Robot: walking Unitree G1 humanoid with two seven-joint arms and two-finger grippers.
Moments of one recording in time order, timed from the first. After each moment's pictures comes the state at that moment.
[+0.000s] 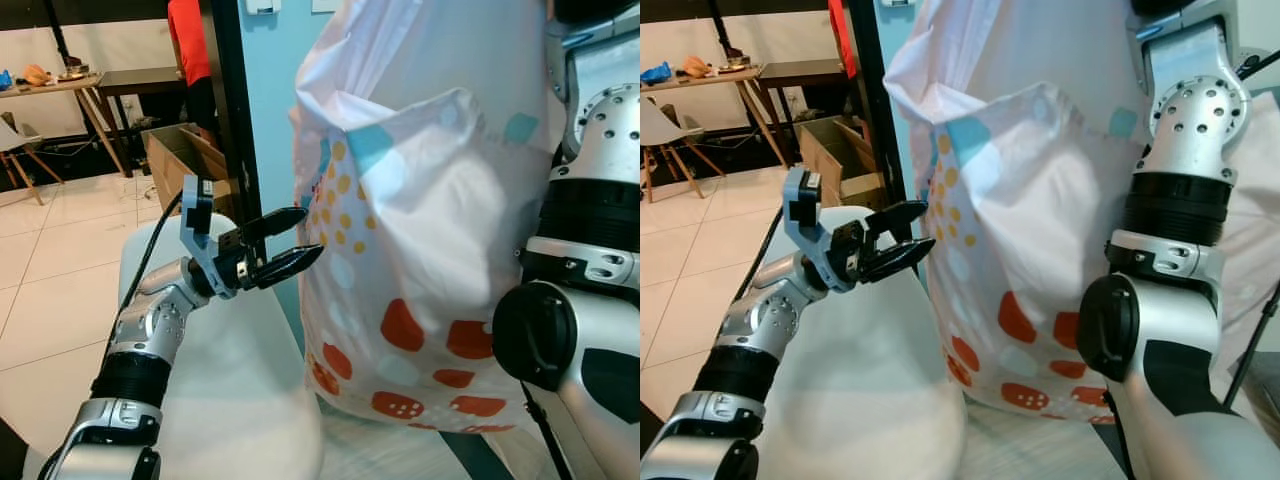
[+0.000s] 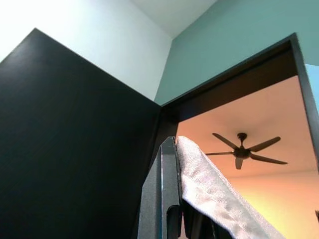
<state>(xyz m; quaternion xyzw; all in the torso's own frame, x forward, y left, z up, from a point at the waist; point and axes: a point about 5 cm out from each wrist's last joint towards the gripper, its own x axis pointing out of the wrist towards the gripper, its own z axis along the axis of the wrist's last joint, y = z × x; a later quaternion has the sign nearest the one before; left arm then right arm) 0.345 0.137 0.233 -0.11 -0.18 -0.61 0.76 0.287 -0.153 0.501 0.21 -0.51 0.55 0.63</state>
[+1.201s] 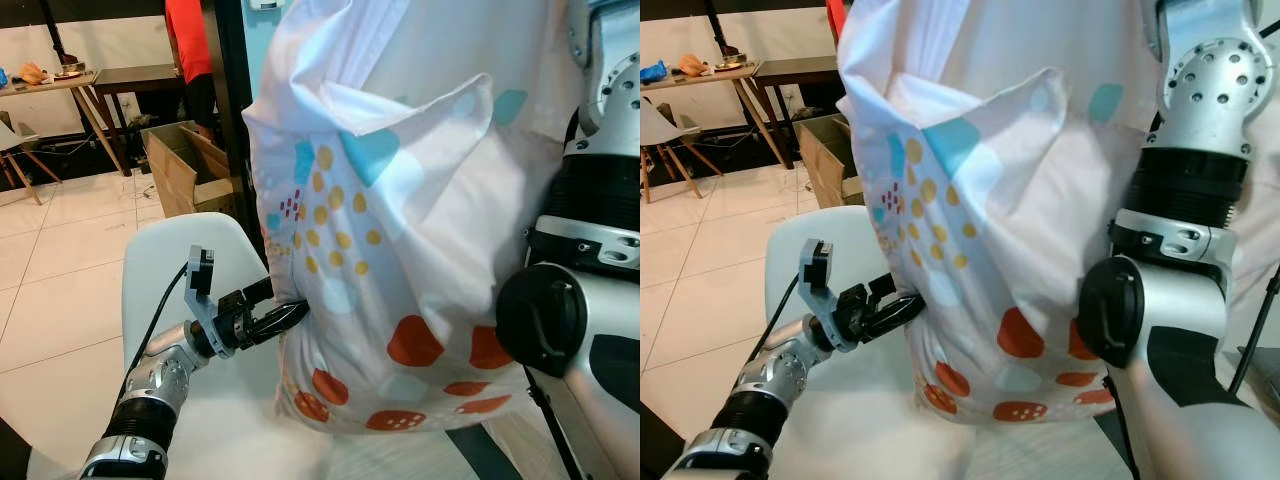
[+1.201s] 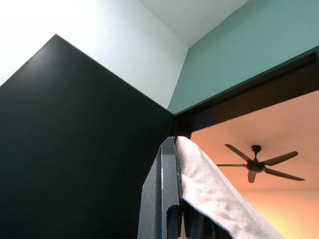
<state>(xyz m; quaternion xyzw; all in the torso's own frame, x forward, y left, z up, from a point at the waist) 0.334 0.133 0.157 -0.22 -0.13 -0.59 0.77 0.268 -0.150 0.523 0.20 -0.53 0.57 0.60</state>
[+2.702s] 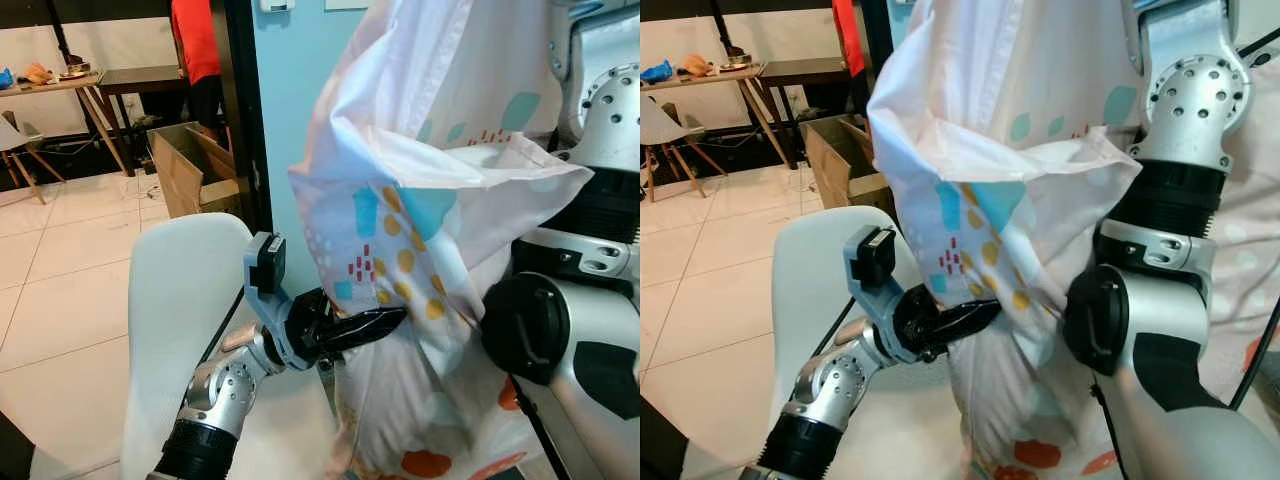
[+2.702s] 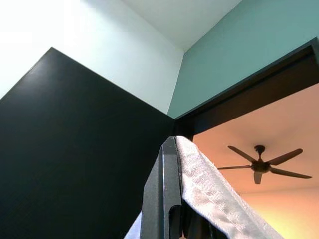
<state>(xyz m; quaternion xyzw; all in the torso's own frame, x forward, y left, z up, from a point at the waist) 0.282 0.041 0.206 -0.28 -0.17 -0.73 0.60 0.275 -0.142 0.514 0.24 -0.52 0.56 0.60</state>
